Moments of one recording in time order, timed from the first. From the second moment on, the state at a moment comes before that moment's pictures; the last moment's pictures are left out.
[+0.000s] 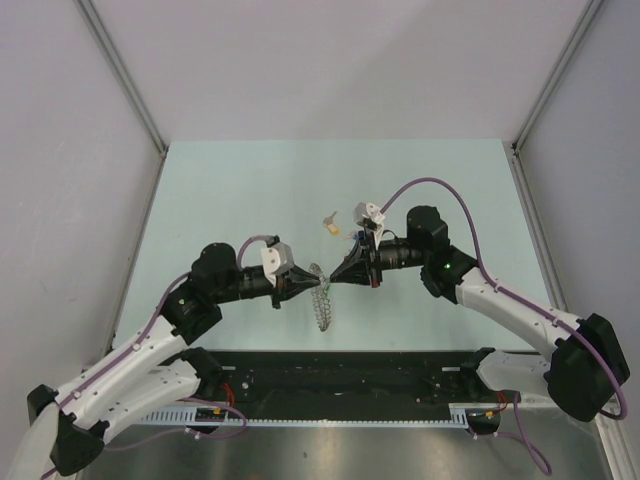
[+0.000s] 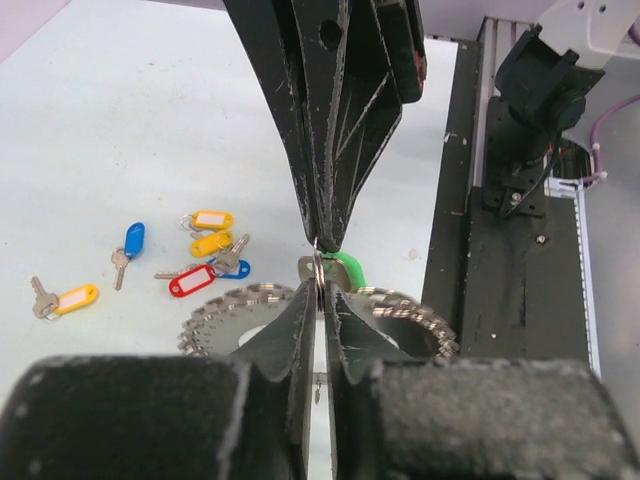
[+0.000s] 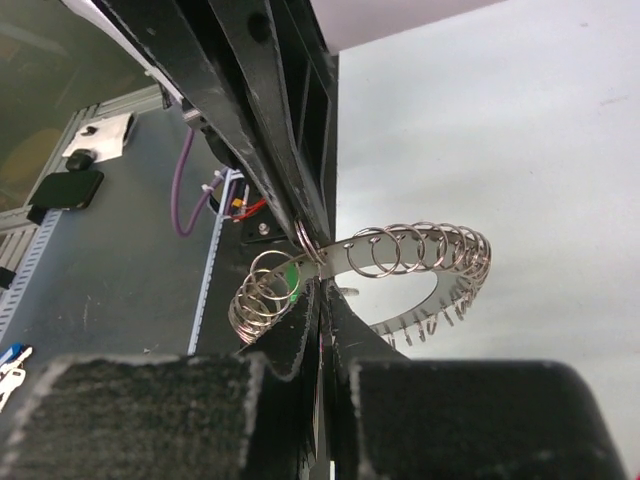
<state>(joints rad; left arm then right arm) -0.72 0.74 0.64 -0.07 0.58 0.10 0.67 1.19 0.80 0.22 -0.97 0.16</state>
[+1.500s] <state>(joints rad) -0.72 0.97 0.77 -0.26 0.65 0.21 0.70 1.20 0.84 0.06 -0.89 0.06</state>
